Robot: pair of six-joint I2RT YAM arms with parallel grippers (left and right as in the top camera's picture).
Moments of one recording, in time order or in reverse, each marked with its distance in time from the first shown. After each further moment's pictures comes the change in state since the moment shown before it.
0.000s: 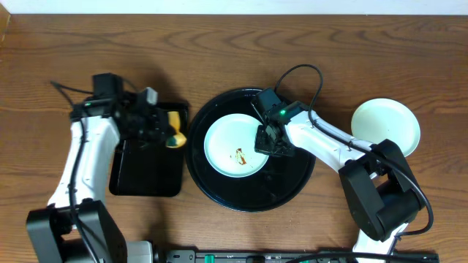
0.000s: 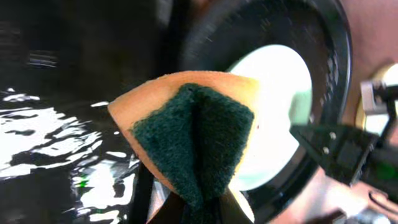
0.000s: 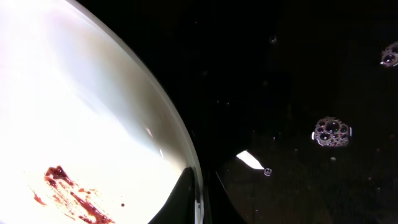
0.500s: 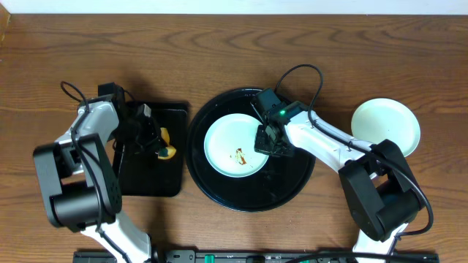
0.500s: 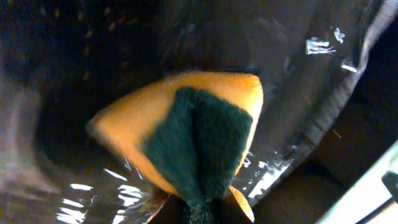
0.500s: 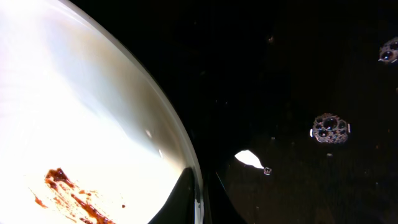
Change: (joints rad) left arm 0.093 0.327 0.011 0.063 -0.109 0.016; right arm 0.002 0.000 0.000 0.000 0.007 0.020
